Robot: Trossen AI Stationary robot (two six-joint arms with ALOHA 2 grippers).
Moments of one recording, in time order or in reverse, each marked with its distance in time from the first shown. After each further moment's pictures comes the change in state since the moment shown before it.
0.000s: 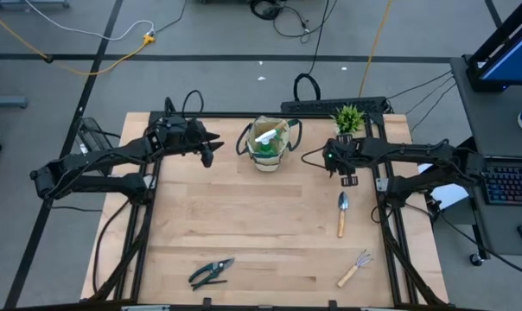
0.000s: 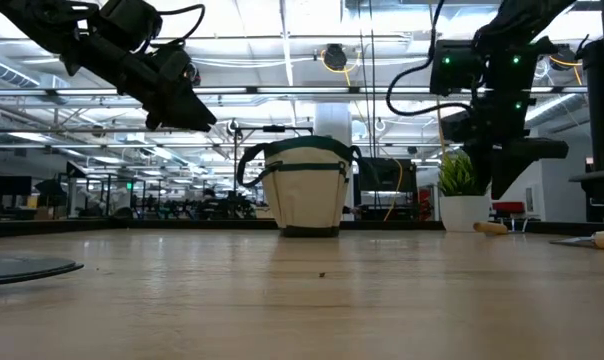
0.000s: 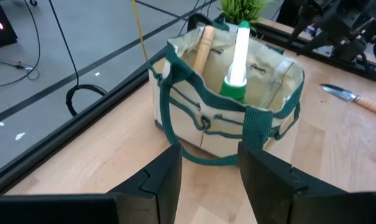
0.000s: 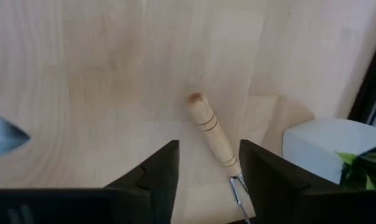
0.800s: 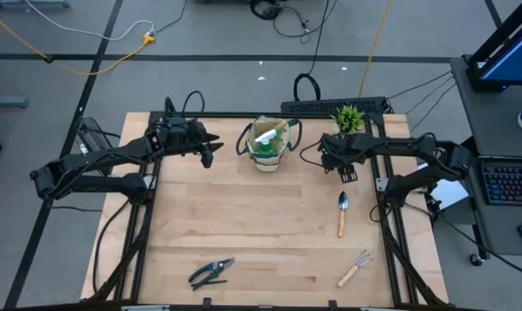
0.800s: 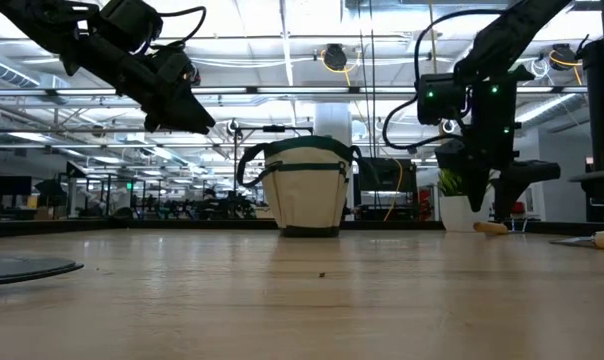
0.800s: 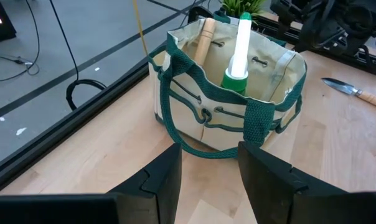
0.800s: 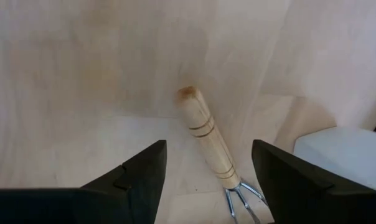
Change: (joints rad) left arm 0.000 0.000 0.000 -0.020 0.001 0.002; right arm -0.109 0.161 0.000 0.059 0.006 -0.189
